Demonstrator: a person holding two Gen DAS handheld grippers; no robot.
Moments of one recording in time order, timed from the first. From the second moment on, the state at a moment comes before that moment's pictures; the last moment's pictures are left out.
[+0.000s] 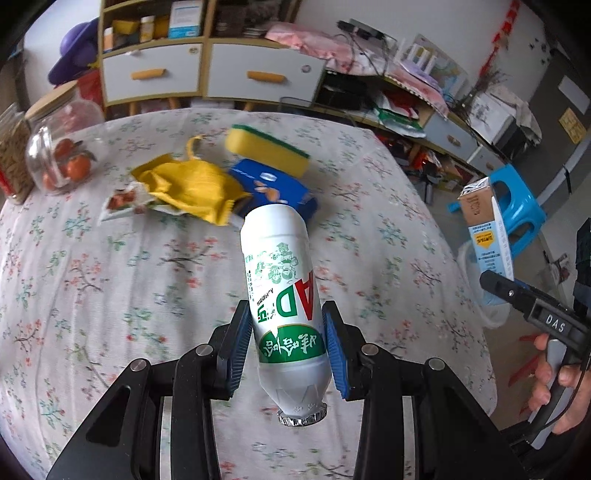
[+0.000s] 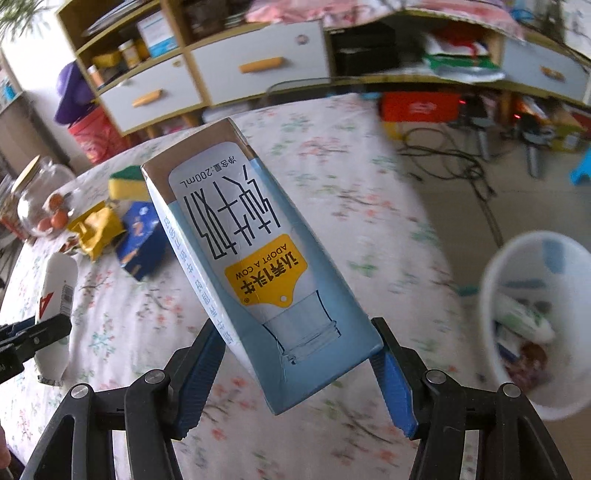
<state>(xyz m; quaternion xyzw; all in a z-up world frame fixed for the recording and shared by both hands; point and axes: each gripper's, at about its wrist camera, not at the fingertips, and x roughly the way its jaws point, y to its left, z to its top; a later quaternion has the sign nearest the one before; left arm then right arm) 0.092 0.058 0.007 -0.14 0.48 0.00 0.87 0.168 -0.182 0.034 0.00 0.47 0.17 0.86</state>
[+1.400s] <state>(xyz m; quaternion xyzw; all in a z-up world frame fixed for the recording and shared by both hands) 0.186 -0.194 -0.001 -0.06 0.50 -0.16 0.85 0.158 -0.403 0.040 0.09 0.49 -0.02 0.87</state>
